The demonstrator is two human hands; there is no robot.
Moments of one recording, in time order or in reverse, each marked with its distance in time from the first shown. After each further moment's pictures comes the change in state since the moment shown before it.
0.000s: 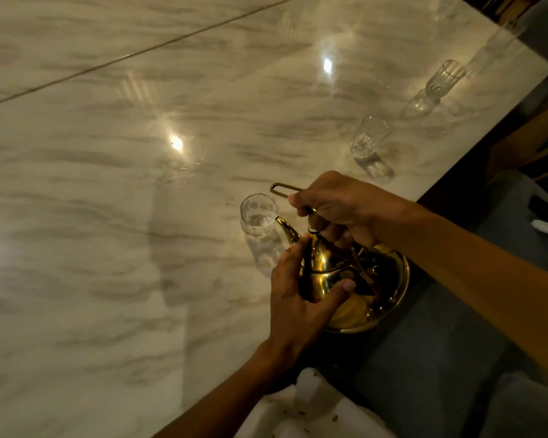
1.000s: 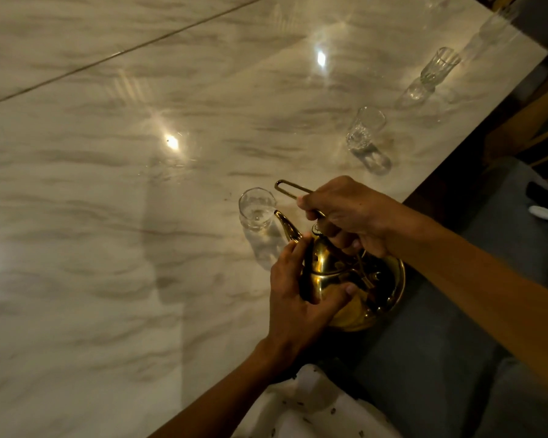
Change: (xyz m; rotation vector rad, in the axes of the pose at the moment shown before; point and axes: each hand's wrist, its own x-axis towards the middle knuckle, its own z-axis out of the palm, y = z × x) left_hand -0.008 -0.014 -0.004 0.062 -0.049 0.067; right_hand -0.011 0.024 0.003 0.078 0.037 -0.026
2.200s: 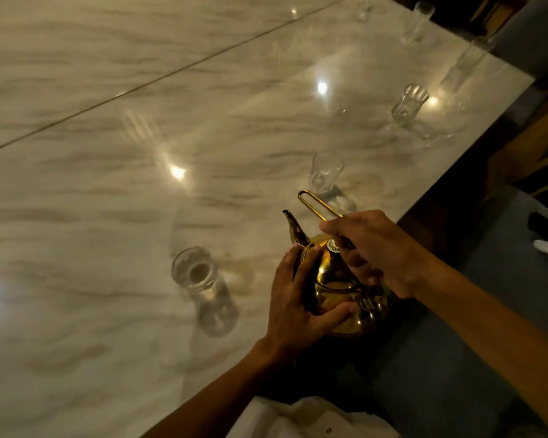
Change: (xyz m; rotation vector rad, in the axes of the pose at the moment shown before) left_hand 0.105 0.002 0.127 0.237 -0.039 0.260; right_hand 0.042 0.065 -0.155 0.230 0.033 -0.114
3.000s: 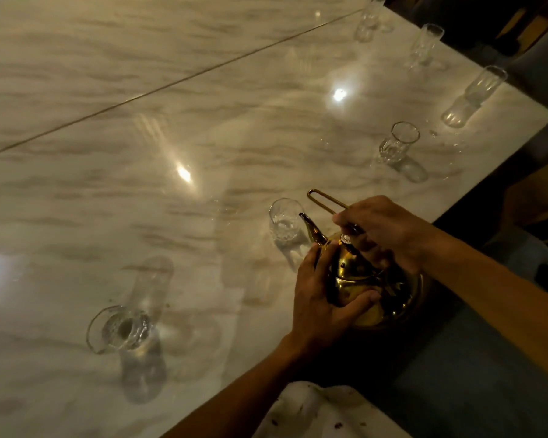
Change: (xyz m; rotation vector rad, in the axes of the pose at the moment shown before) left_hand 0.140 0.039 0.137 -0.083 0.072 -0.115; right_hand 0.107 -0.044 -0.164 -0.192 -0.075 0.044
